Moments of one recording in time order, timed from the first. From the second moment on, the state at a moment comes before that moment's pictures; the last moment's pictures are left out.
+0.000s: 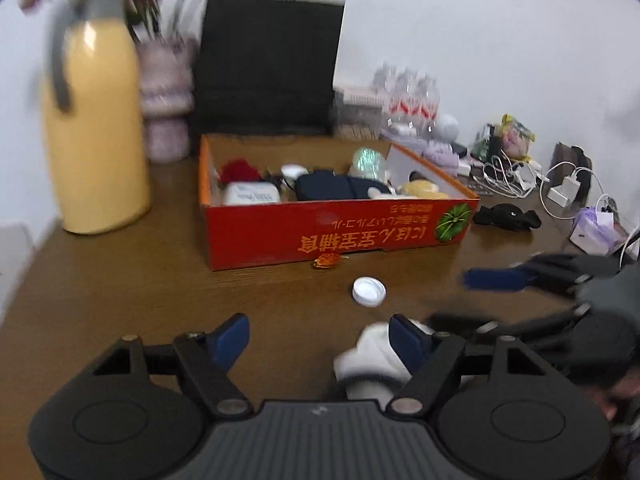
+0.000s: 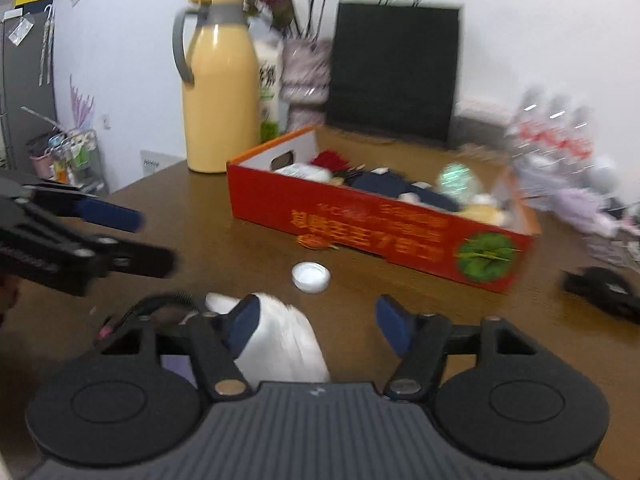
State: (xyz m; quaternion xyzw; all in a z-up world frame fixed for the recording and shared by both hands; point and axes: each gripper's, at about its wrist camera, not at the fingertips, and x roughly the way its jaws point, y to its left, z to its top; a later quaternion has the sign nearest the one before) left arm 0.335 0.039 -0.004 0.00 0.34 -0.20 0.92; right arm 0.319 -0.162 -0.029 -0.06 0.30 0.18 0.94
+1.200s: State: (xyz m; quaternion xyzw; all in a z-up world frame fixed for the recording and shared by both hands) left arm 0.390 0.001 -0.032 -0.02 0.36 -0.22 0.91; right arm 0.357 -0.147 -0.050 -0.10 0.27 0.26 0.92
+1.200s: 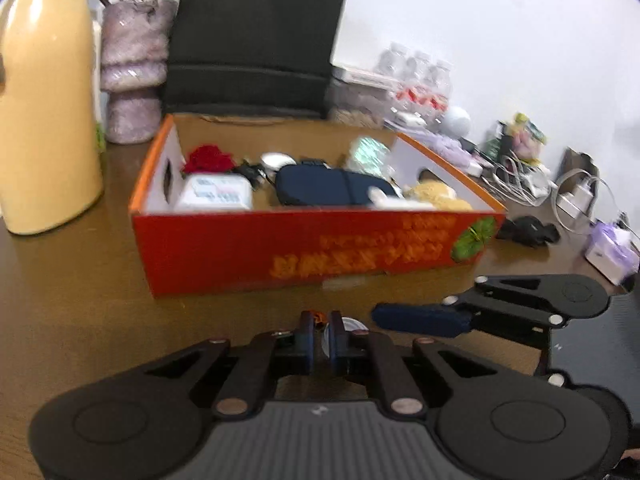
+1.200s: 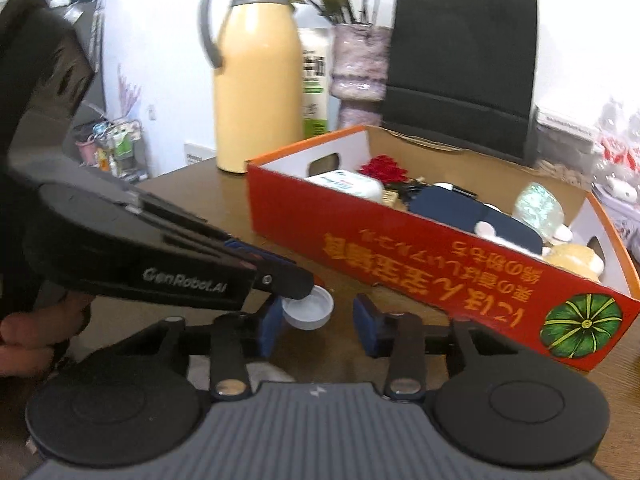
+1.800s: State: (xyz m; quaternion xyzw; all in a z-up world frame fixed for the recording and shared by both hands) left arm 0.395 0.015 -0.037 -0.04 0.36 -0.21 0.91; right arm 0.365 -0.167 -0.055 -0.07 0.32 0.20 0.92
